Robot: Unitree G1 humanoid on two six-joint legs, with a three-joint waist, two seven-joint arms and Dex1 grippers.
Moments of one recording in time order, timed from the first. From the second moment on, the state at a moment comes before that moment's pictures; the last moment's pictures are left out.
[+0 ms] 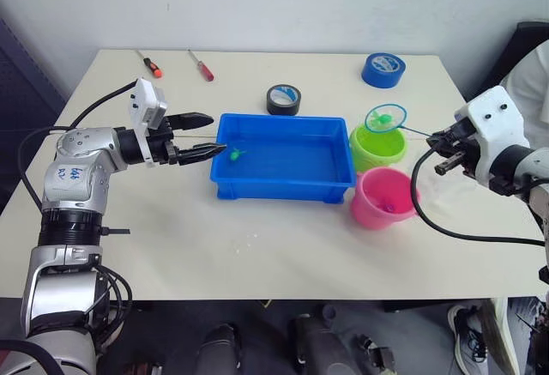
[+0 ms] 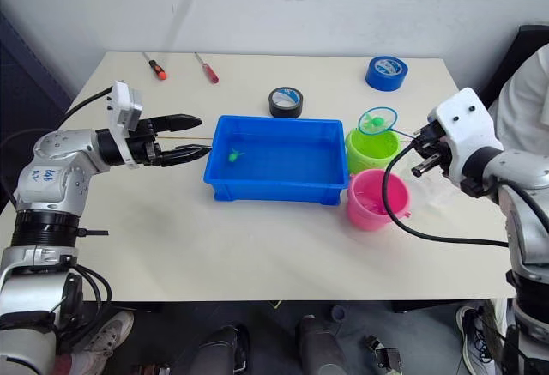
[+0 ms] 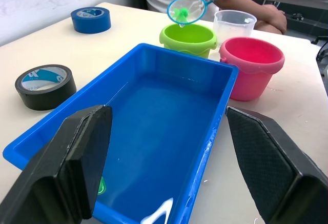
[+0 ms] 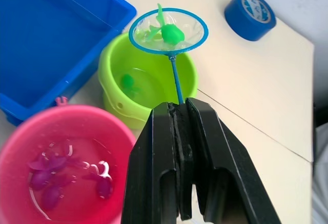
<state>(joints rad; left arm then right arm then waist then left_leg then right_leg) -0.80 0.69 0.08 0.39 -0.39 0.31 -1.14 -0.45 -0.92 -0.20 -0.42 0.16 0.98 0.64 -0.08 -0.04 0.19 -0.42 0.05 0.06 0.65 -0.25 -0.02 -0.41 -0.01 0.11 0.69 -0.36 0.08</state>
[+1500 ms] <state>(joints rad) -0.80 0.68 0.08 0.40 -0.38 0.31 -1.15 -0.30 -1.19 0.14 -0.32 -0.78 0.12 0.62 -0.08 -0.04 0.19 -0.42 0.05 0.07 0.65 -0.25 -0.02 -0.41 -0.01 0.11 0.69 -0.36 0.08</state>
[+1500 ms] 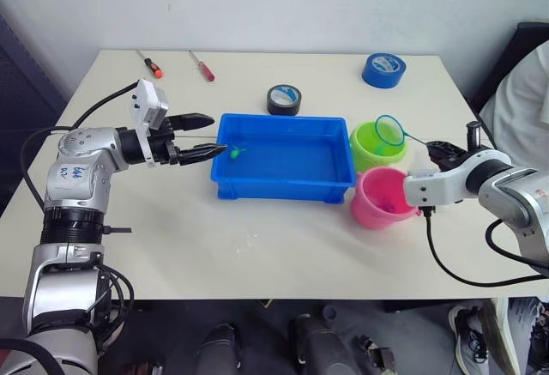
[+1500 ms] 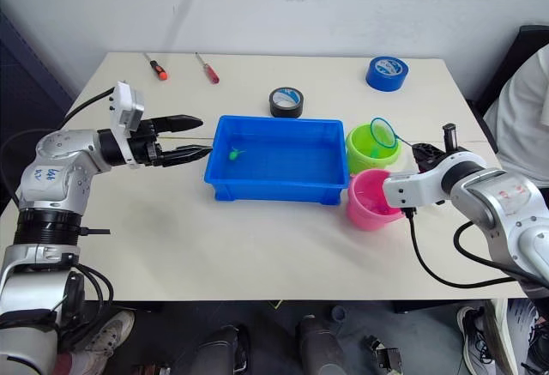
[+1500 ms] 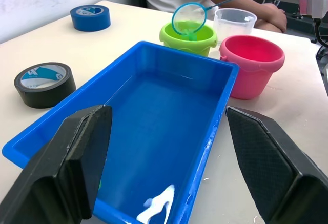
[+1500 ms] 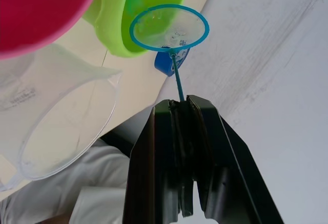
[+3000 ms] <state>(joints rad) -0.50 0.88 0.28 0.28 -0.35 0.53 -0.91 -0.86 -0.43 0.37 -0.11 -0.25 0.96 0.90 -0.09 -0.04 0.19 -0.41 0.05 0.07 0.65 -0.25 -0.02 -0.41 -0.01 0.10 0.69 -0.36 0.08</state>
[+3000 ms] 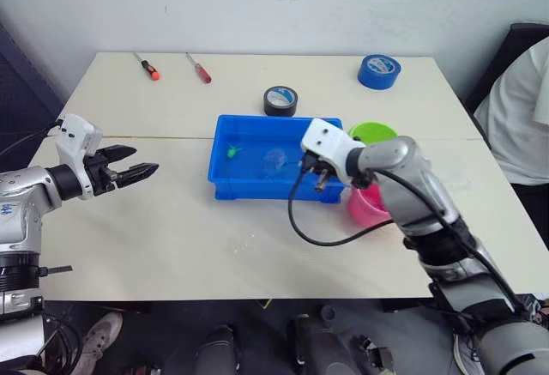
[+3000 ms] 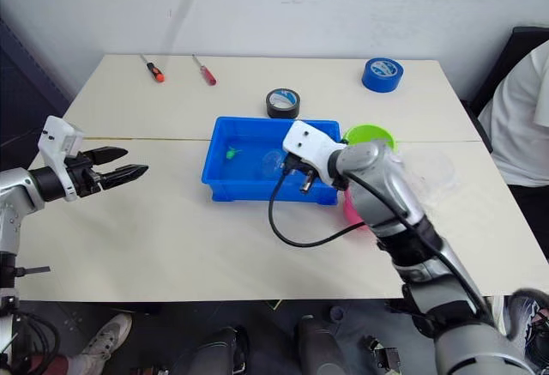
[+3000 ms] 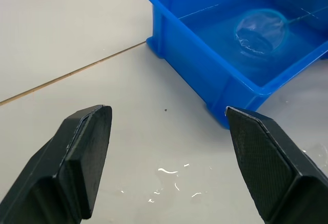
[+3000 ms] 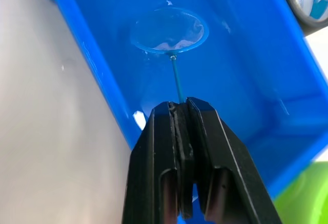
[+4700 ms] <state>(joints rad) -0.51 0.88 0.28 0.13 -0.47 0.59 -1.01 -0.93 -0.23 0.23 0.02 0.02 0.98 0.60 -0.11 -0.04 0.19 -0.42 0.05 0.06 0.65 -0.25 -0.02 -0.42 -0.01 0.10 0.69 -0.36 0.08</state>
